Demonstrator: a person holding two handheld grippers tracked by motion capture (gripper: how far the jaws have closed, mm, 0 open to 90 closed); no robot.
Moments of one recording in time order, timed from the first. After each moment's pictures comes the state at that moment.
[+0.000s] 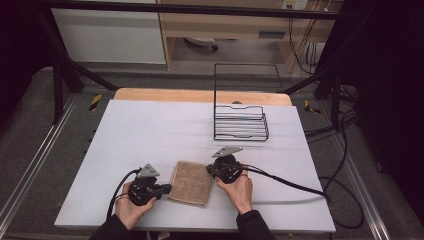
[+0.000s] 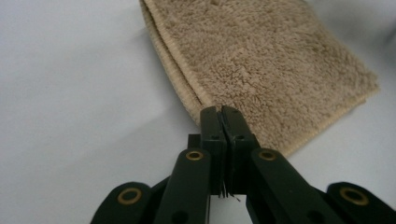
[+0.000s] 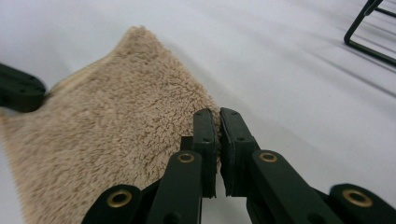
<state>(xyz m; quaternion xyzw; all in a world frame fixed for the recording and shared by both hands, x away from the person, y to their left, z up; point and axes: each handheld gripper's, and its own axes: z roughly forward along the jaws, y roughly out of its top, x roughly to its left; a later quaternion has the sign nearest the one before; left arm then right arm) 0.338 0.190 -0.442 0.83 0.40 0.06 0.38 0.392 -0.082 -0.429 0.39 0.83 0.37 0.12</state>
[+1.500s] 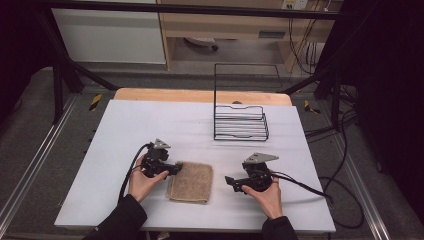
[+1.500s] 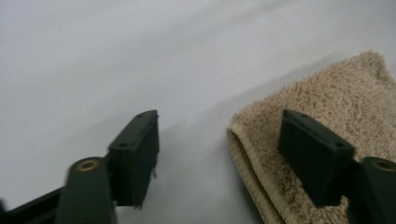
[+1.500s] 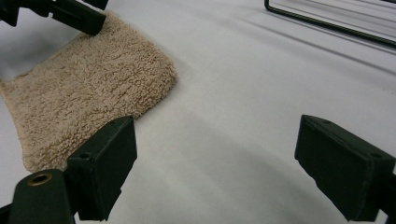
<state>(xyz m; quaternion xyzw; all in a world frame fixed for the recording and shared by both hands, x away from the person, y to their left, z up) 0.421 0.169 -0.438 0.82 0.44 0.11 0.35 0.373 -0.165 -0.437 0.41 0.80 0.42 0.11</state>
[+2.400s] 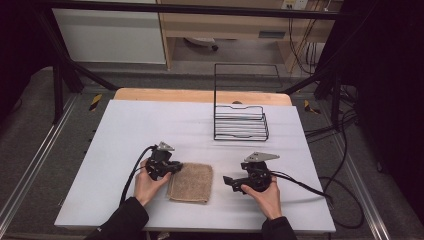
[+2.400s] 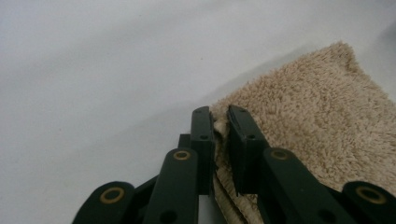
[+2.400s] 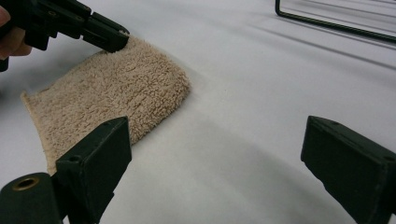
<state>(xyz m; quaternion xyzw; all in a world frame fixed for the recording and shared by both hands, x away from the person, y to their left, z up) 0.414 0.157 -0.441 0.83 0.43 0.08 0.35 0.374 -0.163 -0.434 0.42 0.79 0.44 0.08</state>
